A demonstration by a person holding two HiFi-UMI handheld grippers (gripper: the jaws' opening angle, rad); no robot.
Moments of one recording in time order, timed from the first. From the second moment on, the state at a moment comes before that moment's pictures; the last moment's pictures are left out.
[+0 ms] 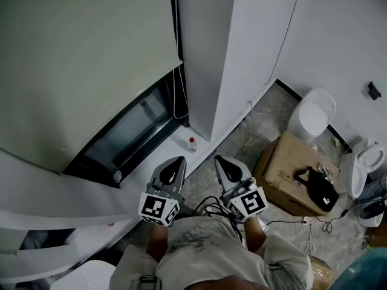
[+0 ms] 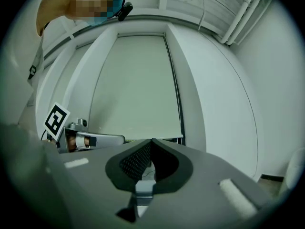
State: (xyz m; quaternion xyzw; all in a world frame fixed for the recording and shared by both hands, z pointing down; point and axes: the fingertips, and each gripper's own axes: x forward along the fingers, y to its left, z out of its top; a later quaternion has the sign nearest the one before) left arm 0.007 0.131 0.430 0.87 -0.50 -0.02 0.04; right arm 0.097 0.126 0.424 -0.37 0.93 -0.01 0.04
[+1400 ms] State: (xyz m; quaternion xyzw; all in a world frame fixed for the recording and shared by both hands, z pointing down) left arm -0.046 -0.050 0.418 0.88 -0.47 -0.03 0.04; right arm 0.041 -0.044 0.421 -0.42 0.91 0.00 0.01
